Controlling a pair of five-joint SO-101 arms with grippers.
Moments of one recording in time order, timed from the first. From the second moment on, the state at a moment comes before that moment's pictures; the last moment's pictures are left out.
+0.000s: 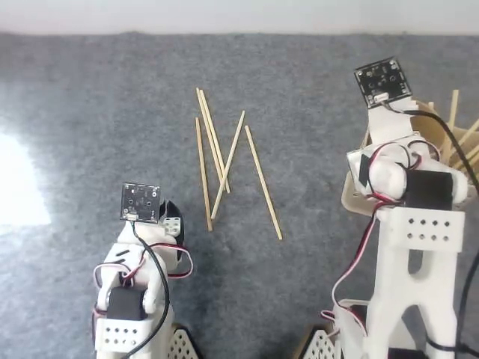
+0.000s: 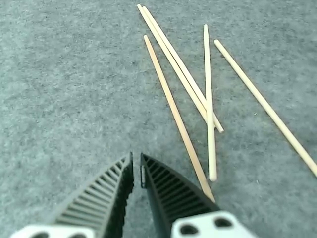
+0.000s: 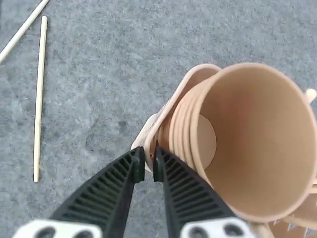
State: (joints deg) left arm -2.5 -103.5 96.7 57.5 7.1; right arm 0.8 -33.6 17.1 80.2 21.8
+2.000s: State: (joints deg) left arm -2.5 -103.5 96.7 57.5 6.7; right arm -3.4 -33.3 16.6 77.0 19.3
